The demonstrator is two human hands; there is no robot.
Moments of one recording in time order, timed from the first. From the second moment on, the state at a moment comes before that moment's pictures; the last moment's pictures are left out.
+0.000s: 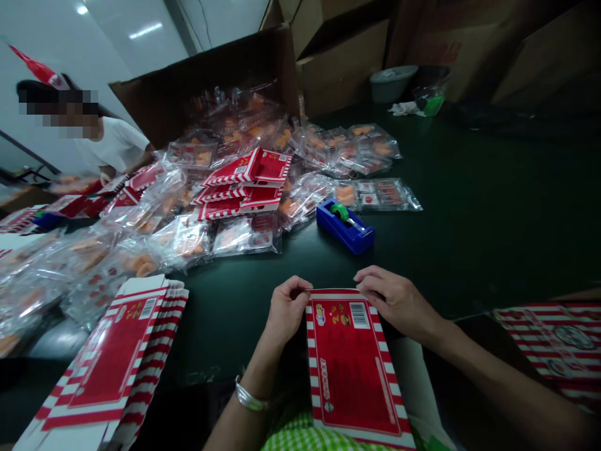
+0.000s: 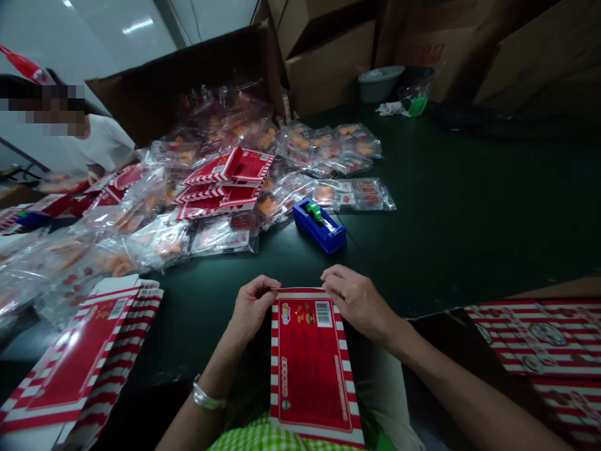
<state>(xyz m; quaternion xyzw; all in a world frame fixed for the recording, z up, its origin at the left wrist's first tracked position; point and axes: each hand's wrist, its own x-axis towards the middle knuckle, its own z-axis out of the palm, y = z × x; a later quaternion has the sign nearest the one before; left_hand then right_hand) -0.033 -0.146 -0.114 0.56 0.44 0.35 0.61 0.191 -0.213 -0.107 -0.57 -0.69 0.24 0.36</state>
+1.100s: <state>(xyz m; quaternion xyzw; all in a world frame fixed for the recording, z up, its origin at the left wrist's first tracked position) -0.019 -0.171 -0.102 0.61 0.40 0.28 0.62 0.209 -0.222 -0.080 -0.66 -0.56 0.40 0.28</state>
